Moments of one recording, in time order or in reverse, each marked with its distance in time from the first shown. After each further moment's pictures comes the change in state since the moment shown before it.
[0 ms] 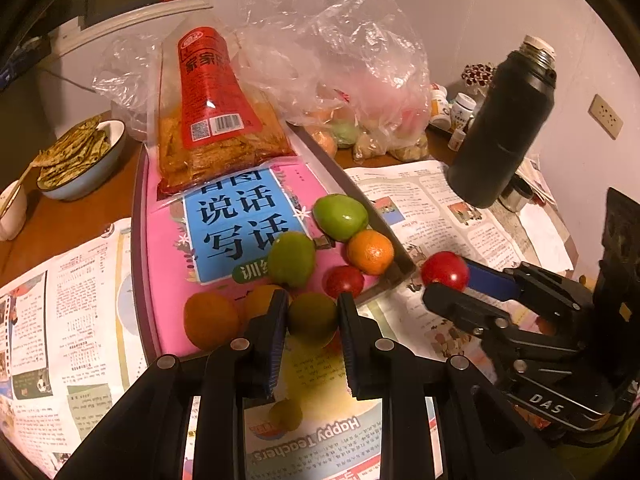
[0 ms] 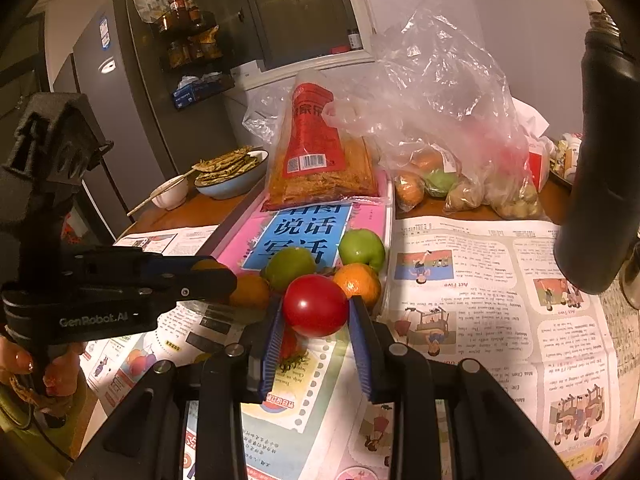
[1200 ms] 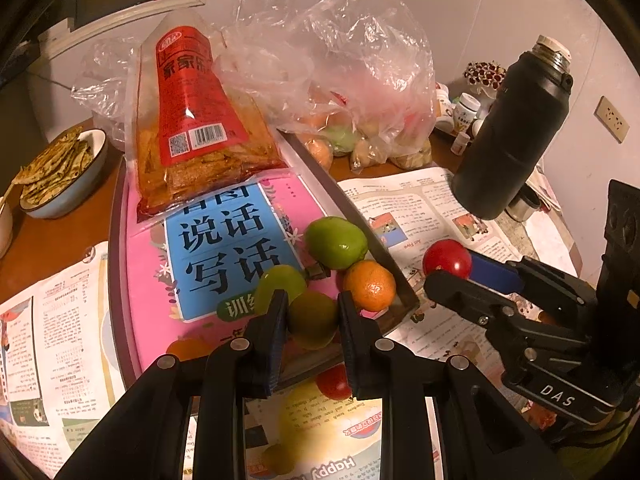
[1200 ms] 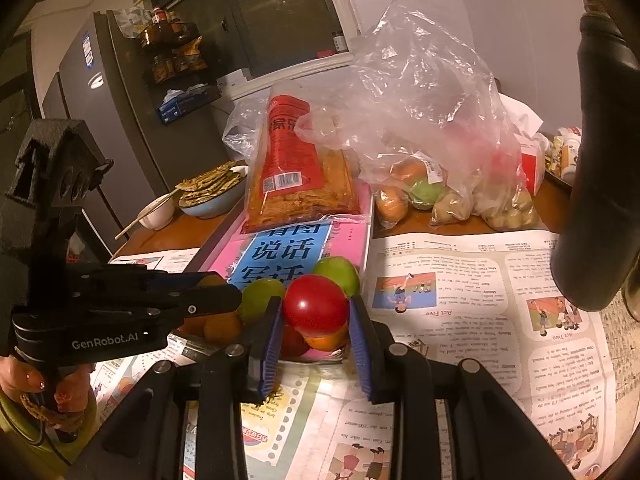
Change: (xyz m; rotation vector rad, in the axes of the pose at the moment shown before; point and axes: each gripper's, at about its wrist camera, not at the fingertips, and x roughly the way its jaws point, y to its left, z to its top) left arm 0.028 -0.008 0.028 0.011 0.021 -0.012; right arm 0.014 -0.030 0.023 0.054 -0.008 0.000
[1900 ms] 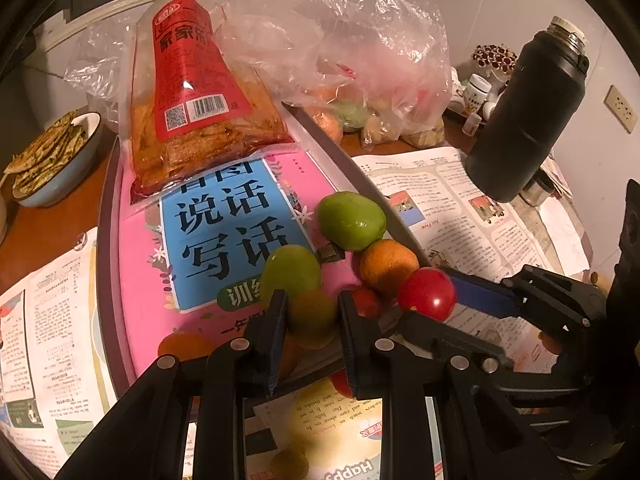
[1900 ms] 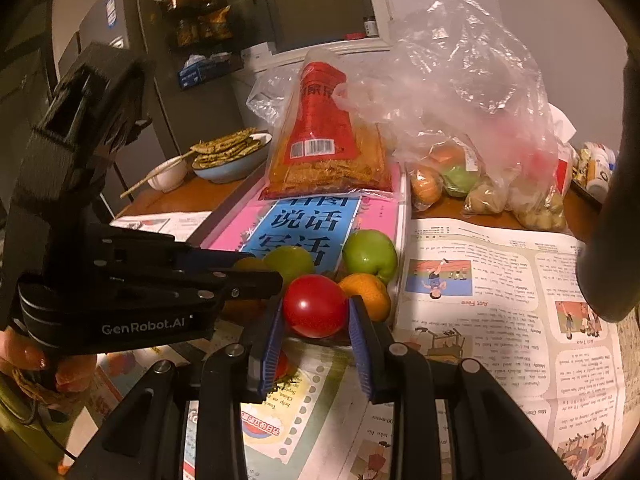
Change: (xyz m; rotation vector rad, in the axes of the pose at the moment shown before) left arm 0.023 0.008 -0.006 0.006 0.052 0.009; right arm 0.026 0.028 -0.017 -0.118 0.070 0.013
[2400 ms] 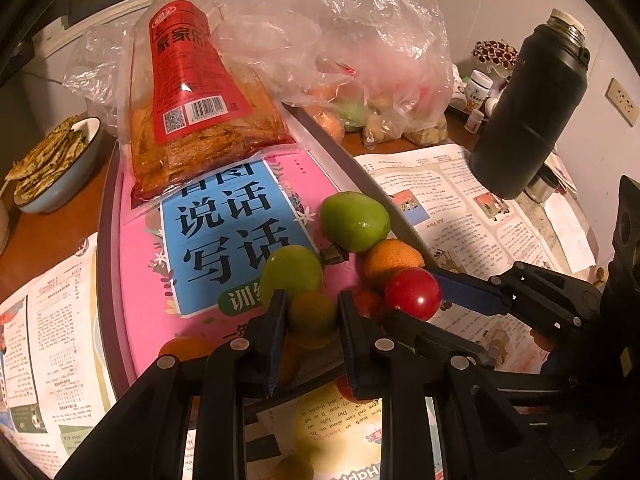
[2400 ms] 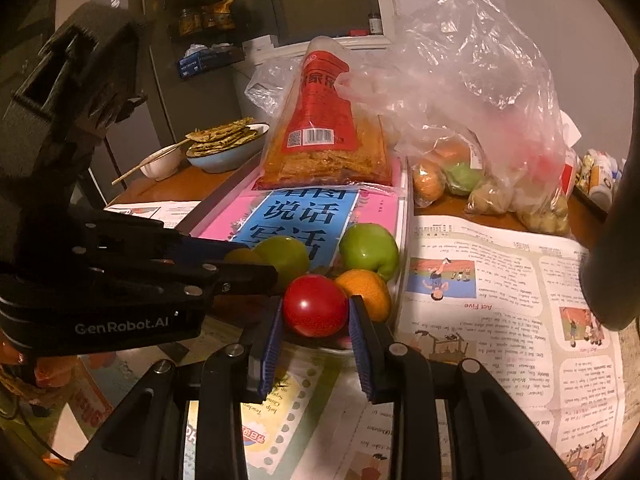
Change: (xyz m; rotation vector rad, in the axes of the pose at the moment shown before) left arm 0.004 -0.002 0.001 0.020 -0.004 0.022; right arm 0.013 0.003 -0.003 -0.039 0.004 -0.030
